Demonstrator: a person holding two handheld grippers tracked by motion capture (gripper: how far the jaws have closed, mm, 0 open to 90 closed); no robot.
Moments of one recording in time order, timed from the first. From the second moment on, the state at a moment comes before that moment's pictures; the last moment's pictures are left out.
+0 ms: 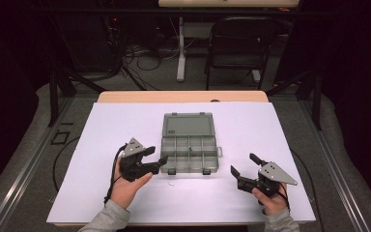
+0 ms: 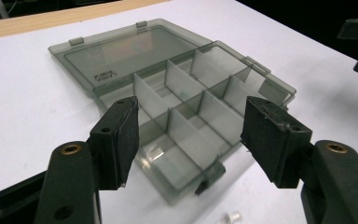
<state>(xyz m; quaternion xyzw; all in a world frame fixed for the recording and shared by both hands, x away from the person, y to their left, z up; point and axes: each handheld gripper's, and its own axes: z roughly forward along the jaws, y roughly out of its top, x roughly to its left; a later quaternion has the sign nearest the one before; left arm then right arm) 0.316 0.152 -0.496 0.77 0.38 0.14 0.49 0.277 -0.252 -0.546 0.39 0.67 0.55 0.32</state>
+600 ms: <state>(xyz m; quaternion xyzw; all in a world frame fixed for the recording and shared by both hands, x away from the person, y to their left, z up) 0.295 0.174 -0.522 0.77 0.39 0.13 0.48 0.278 -0.251 -0.546 0.39 0.67 0.54 0.32</state>
